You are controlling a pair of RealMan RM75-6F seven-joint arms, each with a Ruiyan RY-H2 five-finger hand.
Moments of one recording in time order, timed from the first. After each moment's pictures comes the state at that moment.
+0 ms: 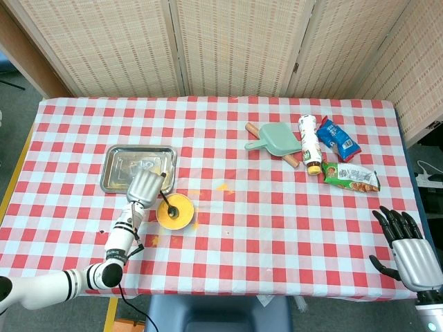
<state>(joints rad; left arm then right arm) -0.85 -1.58 -0.27 -1.43 0.74 0.98 1.07 0.03 -1.03 -0.03 -1.70 -1.59 1.47 -0.05</state>
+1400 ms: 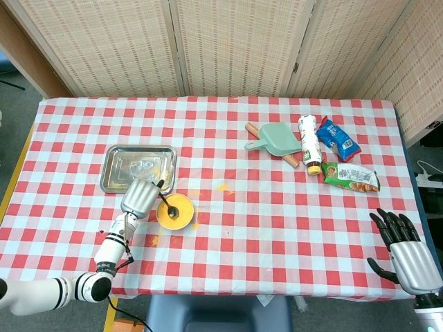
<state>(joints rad) -0.85 -1.55 -0.09 -1.45 0.87 1.07 0.92 0.02 -1.03 -0.04 -1.70 -1.62 1.49 -0.05</state>
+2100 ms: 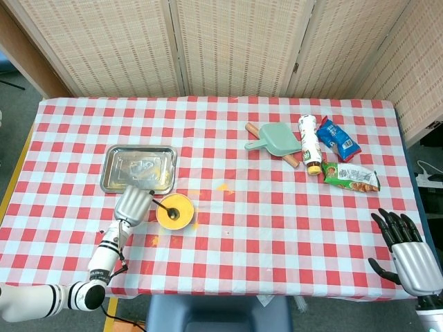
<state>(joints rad) -0.81 -1.52 -0.03 -1.53 0.84 1.12 1.01 0.01 -1.03 -0.04 -1.70 -1.63 1.50 -0.04</state>
